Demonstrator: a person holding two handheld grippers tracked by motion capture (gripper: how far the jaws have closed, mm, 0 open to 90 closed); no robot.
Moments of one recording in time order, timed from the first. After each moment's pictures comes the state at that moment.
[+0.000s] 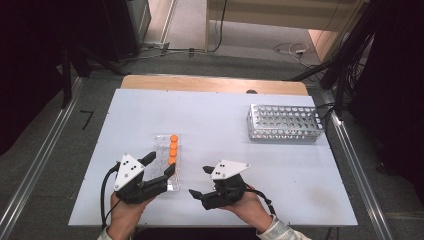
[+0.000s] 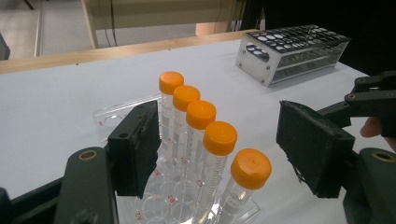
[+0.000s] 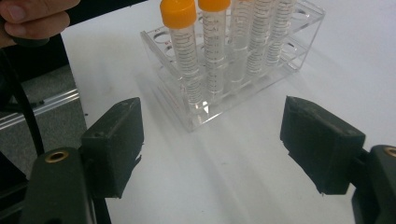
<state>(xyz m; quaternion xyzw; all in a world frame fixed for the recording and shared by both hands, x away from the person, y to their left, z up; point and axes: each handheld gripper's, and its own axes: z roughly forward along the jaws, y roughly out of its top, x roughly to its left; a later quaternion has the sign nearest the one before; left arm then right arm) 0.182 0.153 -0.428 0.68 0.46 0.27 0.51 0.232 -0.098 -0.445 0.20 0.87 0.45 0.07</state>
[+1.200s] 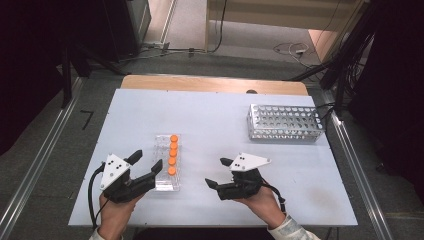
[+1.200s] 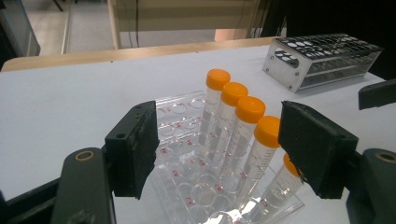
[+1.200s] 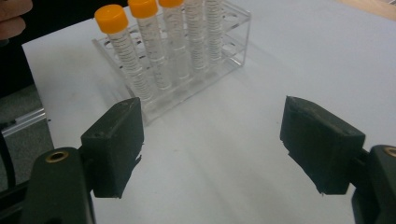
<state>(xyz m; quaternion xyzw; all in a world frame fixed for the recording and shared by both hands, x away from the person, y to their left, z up) 0.181 0.179 -0.433 0.65 0.49 0.29 0.51 0.246 -0.136 -0.438 0.24 0.85 0.45 0.11</state>
